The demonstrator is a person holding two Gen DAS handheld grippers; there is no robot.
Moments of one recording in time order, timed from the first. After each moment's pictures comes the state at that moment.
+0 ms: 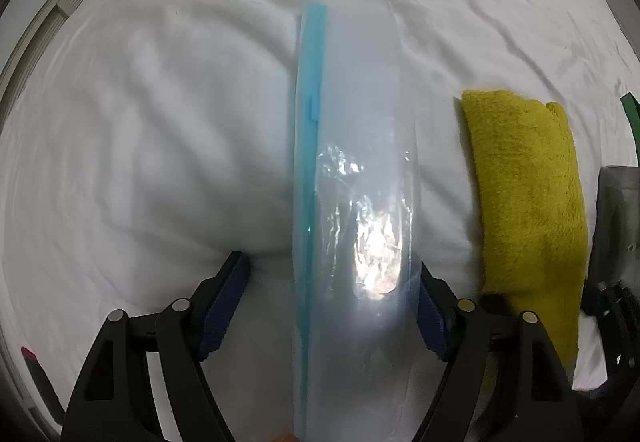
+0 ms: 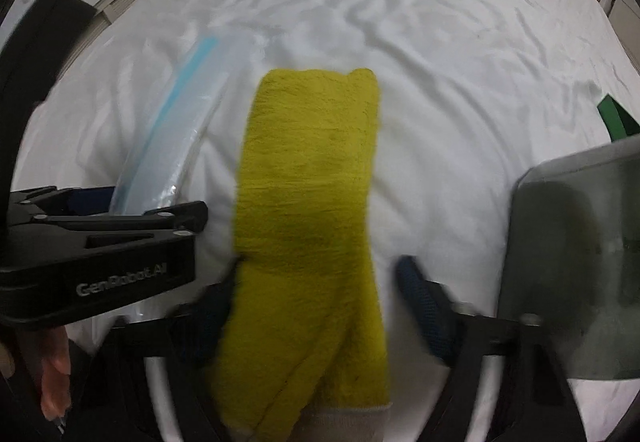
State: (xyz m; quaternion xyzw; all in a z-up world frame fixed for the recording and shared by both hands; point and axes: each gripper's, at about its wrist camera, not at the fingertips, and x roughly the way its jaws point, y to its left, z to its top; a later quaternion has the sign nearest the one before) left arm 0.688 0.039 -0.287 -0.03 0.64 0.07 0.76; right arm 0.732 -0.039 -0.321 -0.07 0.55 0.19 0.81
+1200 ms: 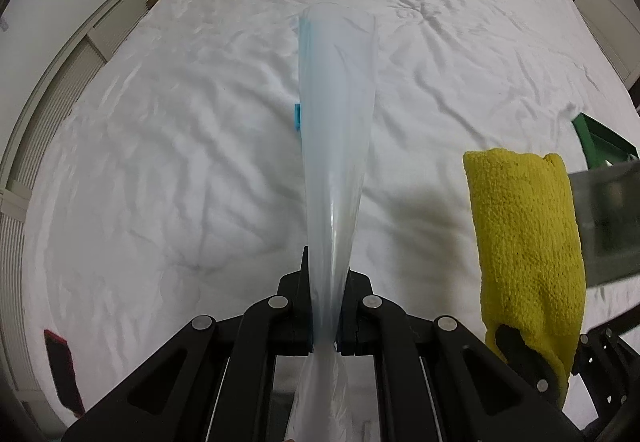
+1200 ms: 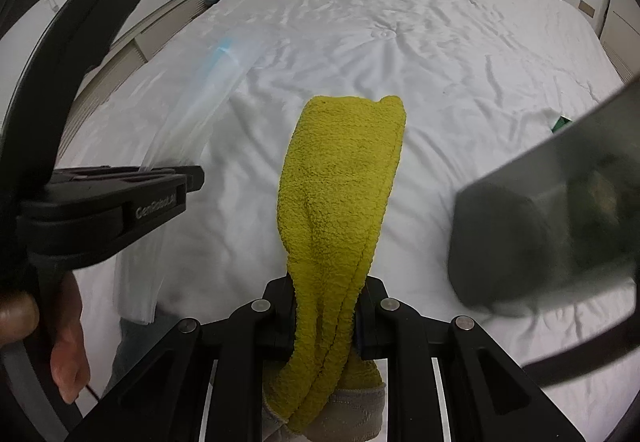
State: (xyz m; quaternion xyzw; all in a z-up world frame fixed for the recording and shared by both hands) left arm 0.641 0.016 -0.188 -0.02 0.57 0.09 0.82; right arm 0.636 -0.097 -0.210 -0.05 0.50 0.21 0.84
